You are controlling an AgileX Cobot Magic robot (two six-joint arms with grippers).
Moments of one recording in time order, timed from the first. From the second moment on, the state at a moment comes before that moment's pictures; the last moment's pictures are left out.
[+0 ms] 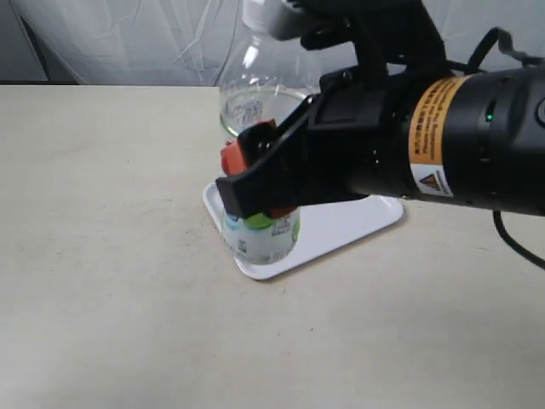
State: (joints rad) left arm -0.04 0.00 0.00 0.03 0.25 0.11; right arm 1.18 1.17 -0.91 -0.59 0.45 0.80
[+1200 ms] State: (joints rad) left arm -0.04 0.00 0.00 0.03 0.25 0.11; right arm 1.18 1.04 -0.96 -0.55 0.67 0.77
